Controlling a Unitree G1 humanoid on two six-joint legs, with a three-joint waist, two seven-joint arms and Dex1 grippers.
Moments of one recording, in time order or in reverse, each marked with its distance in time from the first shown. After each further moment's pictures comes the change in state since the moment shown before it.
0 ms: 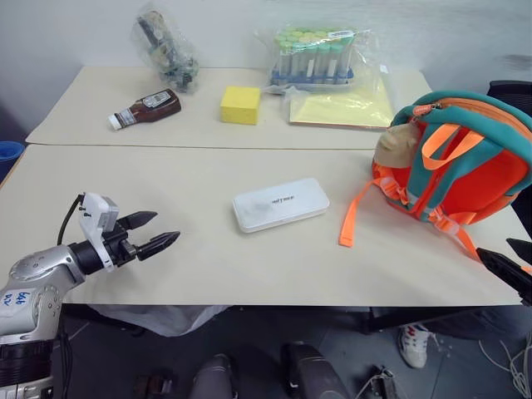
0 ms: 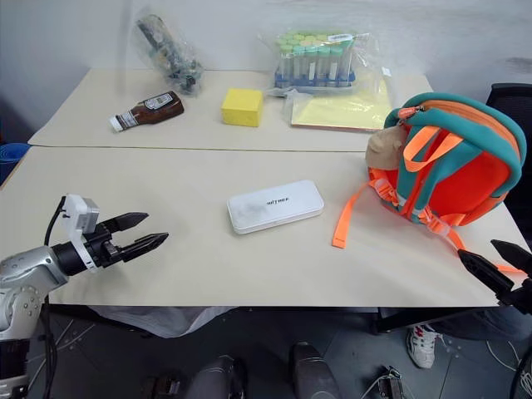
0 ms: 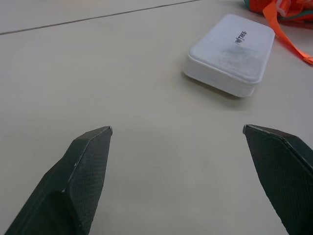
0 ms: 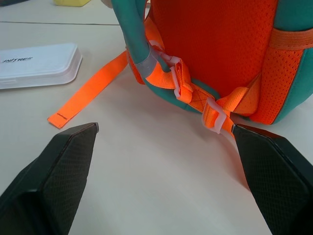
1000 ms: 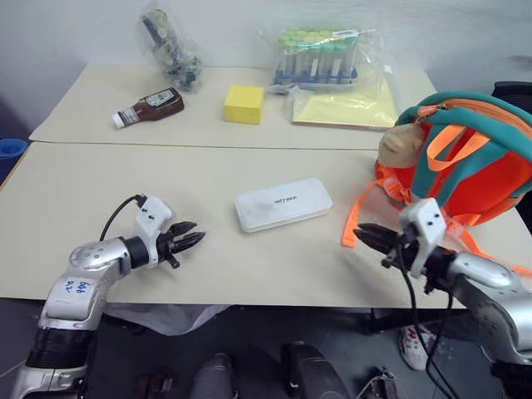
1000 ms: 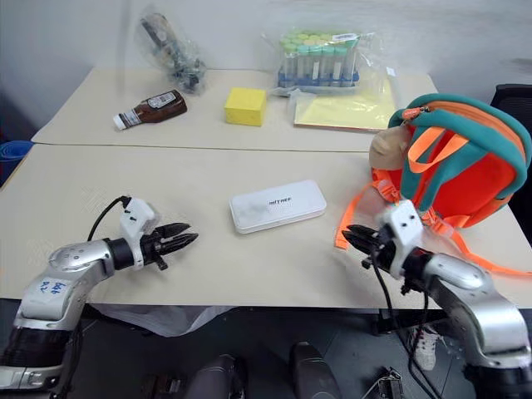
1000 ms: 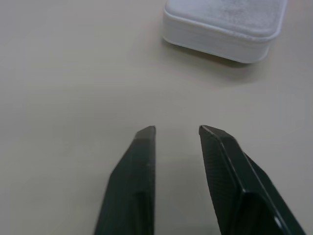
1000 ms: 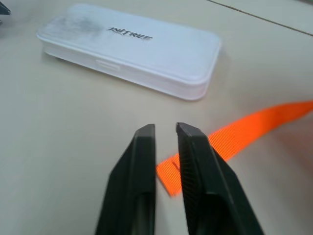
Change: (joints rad) left arm -0.102 -0.077 -0.276 -0.050 0.235 -0.008 0.168; right arm -0.458 0.120 0.733 -0.194 -0.295 0.022 -0.271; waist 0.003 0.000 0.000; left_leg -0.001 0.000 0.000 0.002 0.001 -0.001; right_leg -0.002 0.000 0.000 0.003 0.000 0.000
